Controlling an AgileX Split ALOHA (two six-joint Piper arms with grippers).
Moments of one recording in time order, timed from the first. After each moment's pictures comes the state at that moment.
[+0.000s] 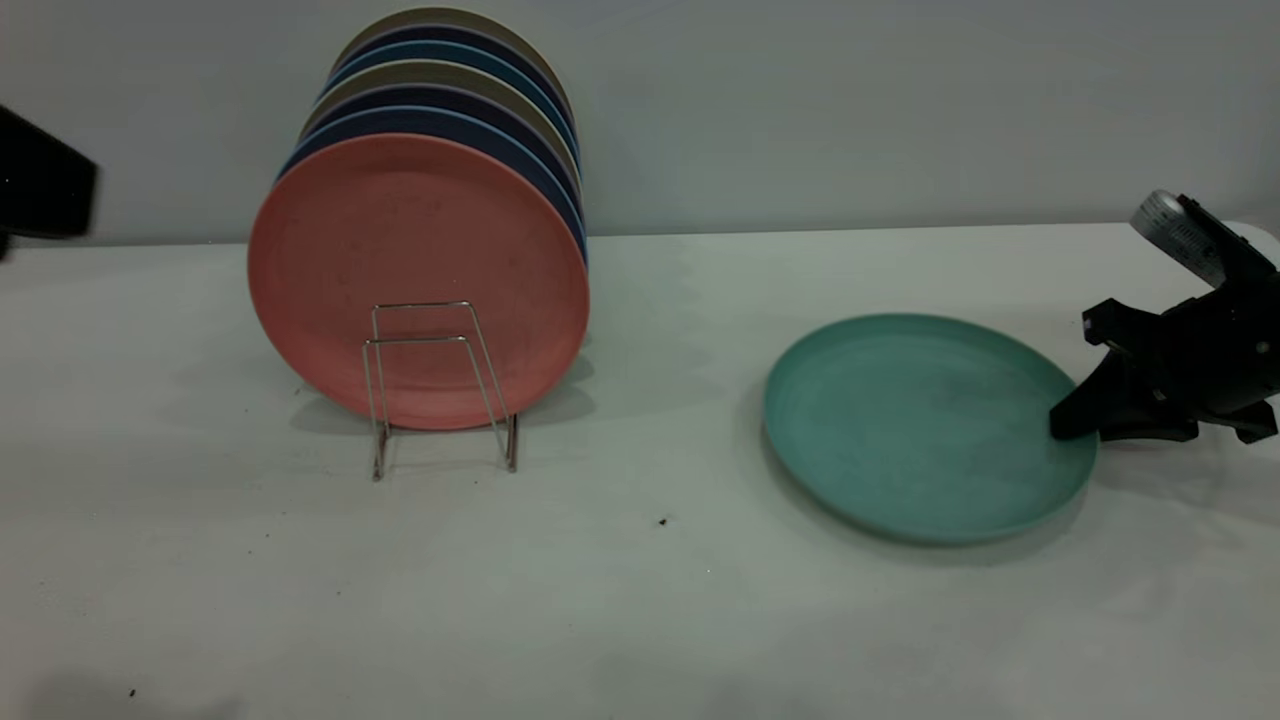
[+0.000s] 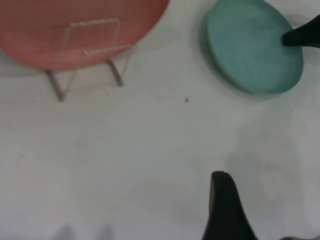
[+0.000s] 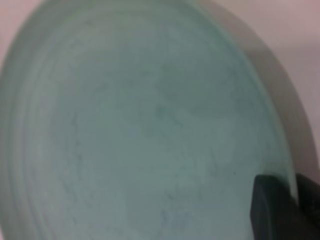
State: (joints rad) left arm -0.10 1.01 -0.52 -0.90 0.48 0.70; right arm -0.17 2.38 -1.25 1.35 0.61 -1.28
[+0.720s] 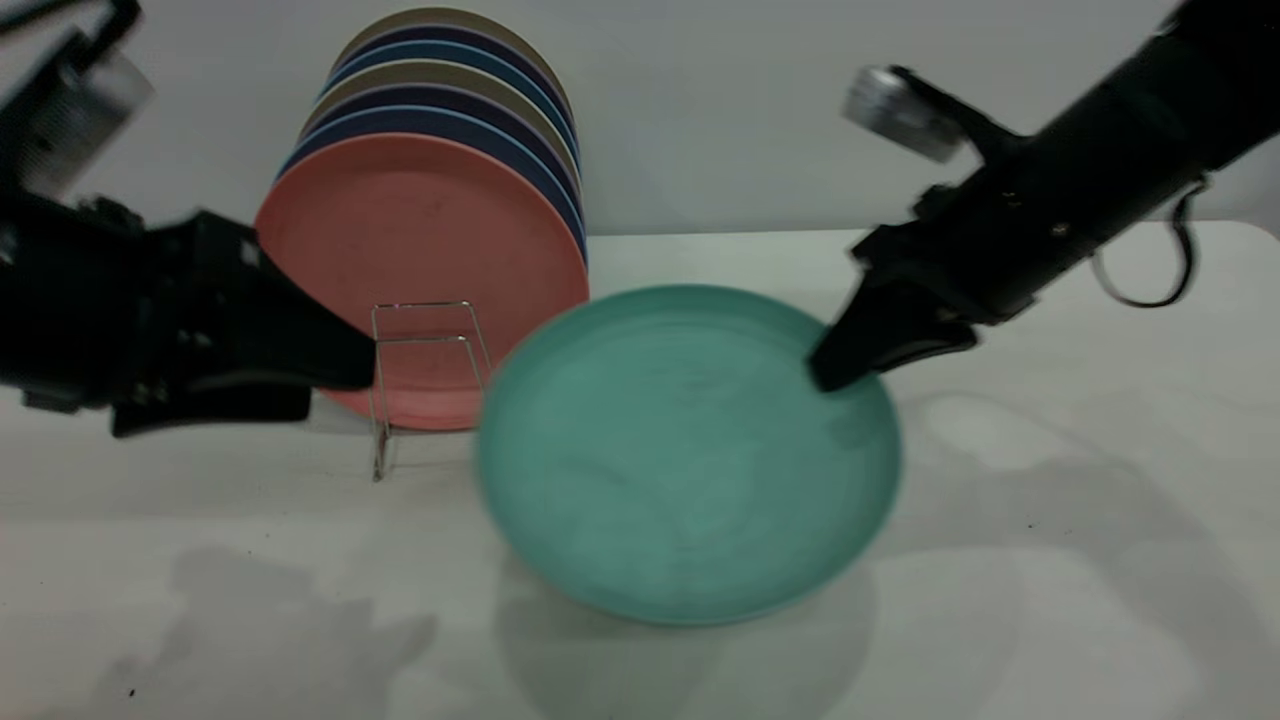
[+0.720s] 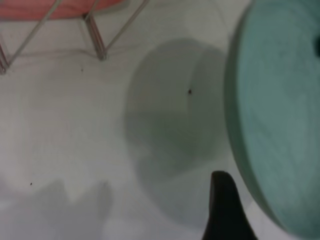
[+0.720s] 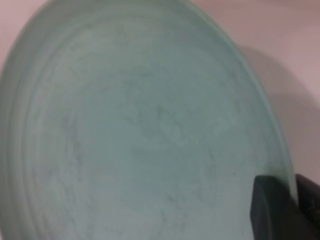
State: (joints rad) left arm -0.10 1.65 -0.53 -1.72 0.47 1.53; right arm 0.21 2.15 -1.25 1.12 0.74 -1.17
